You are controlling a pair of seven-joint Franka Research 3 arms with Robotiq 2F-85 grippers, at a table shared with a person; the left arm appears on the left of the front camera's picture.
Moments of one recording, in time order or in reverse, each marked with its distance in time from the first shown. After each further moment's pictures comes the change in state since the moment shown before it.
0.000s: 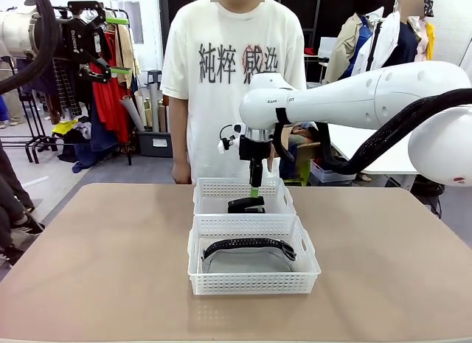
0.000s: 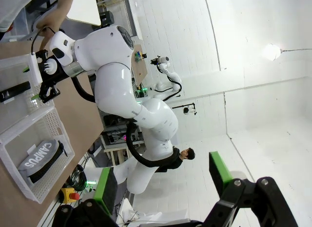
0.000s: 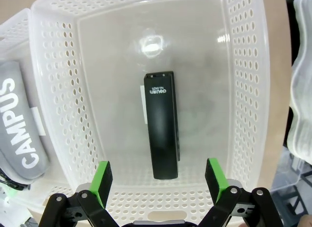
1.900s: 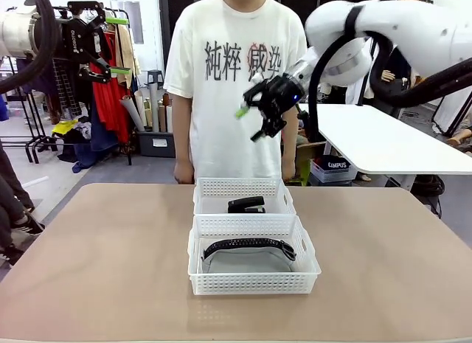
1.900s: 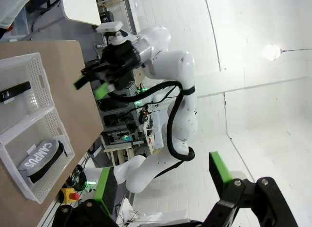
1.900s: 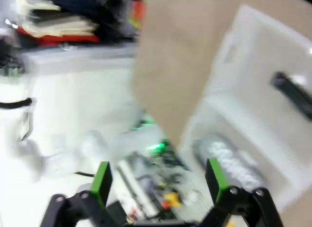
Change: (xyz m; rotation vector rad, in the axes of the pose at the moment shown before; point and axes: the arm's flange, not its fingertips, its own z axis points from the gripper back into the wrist) left arm 0.000 0.000 0.000 0.000 0.000 0.000; right arm -0.076 0.033 0.165 0.810 -0.568 -0.933
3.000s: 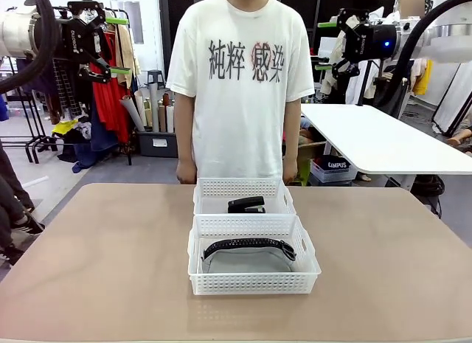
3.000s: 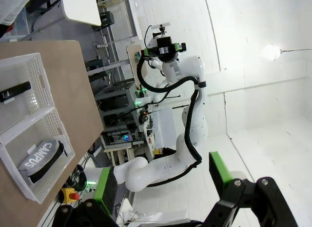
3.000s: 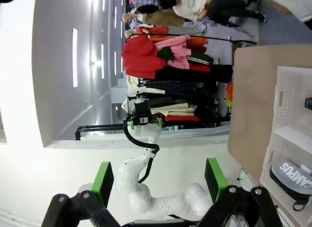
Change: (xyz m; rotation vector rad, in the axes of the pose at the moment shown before) left arm 0.000 0.000 0.000 0.000 0.000 0.000; right arm -0.088 -0.004 0.208 0.422 -0.464 -0.177
